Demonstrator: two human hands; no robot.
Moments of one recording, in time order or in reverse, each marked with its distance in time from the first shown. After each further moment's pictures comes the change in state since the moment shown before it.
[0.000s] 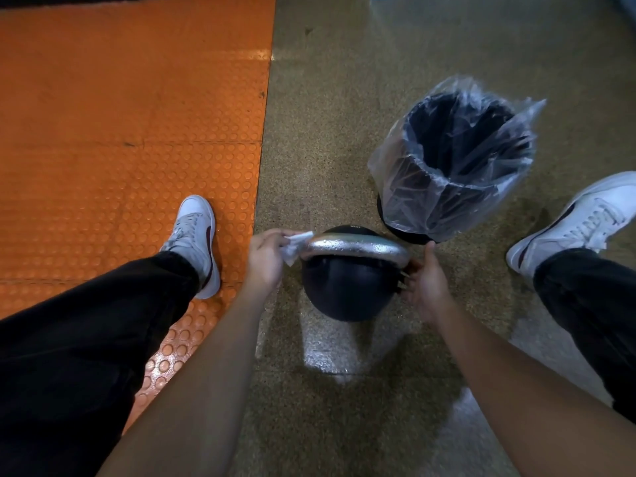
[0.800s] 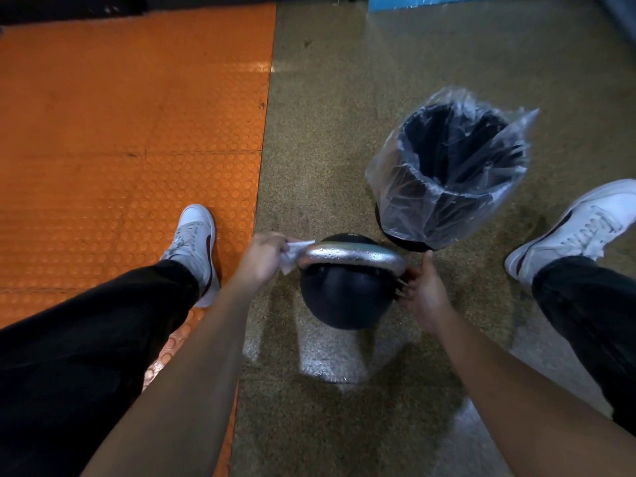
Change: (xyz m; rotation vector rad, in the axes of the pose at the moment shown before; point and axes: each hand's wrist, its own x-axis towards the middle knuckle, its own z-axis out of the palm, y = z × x) left_hand 0.017 0.017 -0.014 0.331 -0.193 -0.050; right_hand -0.009 -0.004 -0.001 -0.015 -0.021 0.005
